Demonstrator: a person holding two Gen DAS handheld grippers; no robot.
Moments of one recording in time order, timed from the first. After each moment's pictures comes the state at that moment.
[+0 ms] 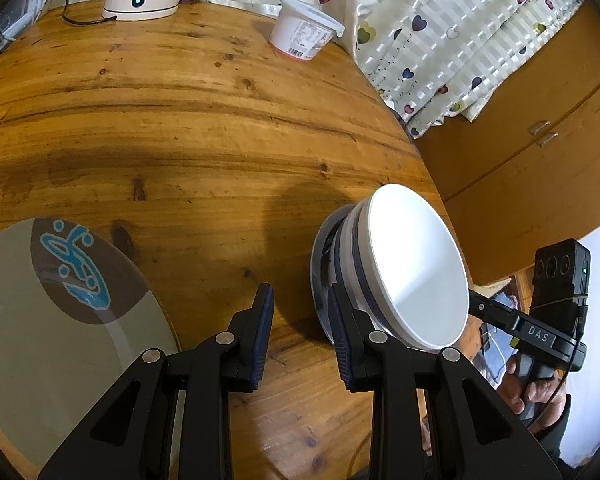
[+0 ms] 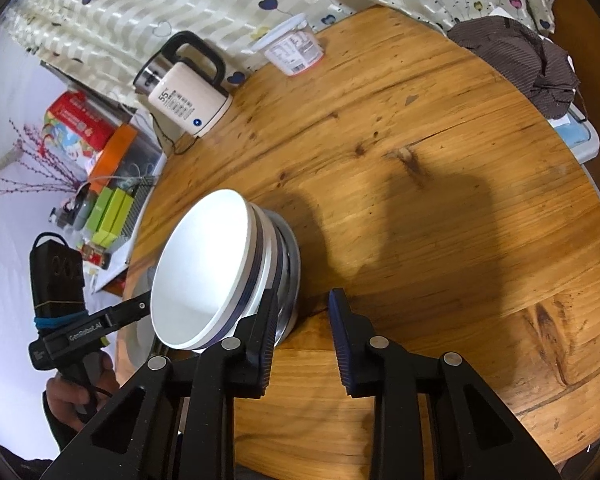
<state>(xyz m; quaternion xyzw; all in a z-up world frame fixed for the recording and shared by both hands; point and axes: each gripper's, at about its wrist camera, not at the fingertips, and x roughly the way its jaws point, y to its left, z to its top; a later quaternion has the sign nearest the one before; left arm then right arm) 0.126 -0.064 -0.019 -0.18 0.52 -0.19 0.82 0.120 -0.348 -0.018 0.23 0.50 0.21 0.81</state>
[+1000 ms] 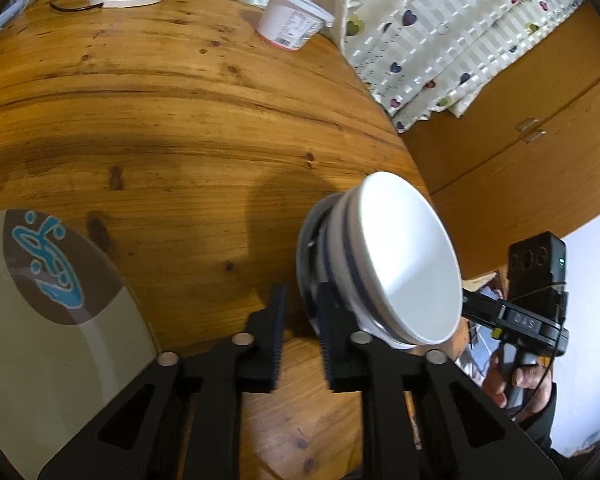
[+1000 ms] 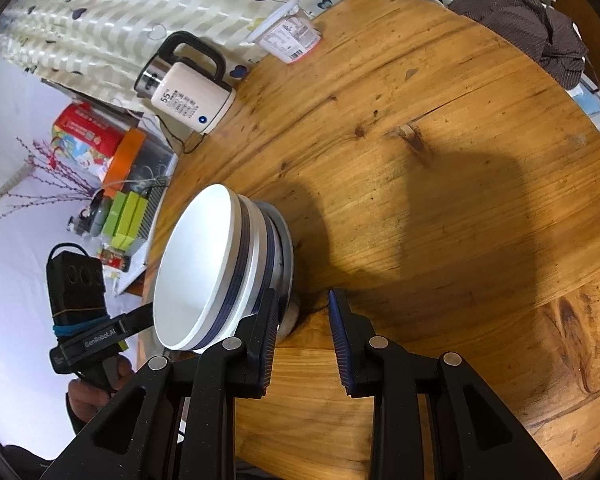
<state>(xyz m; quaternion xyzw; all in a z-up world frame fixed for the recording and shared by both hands) 0.129 -0.067 -0.028 -0.20 0.52 -0.22 0.80 0.125 -0.358 -0.034 0.27 0.51 0.24 0.78</state>
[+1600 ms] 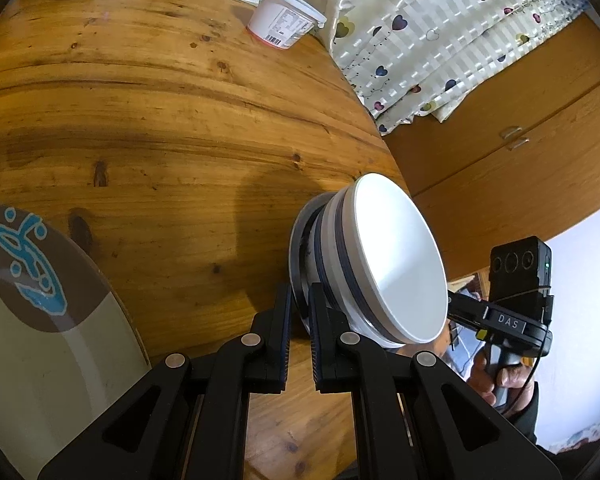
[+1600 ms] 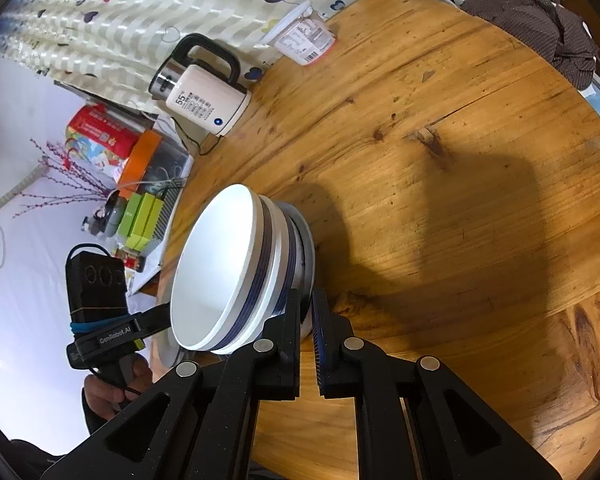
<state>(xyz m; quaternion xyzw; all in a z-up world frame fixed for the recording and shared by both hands) 0.133 -0.061 -0.033 -0.23 0.51 -0.25 0.79 0.125 -0.355 -0.031 0.29 0.50 0.26 0.77</state>
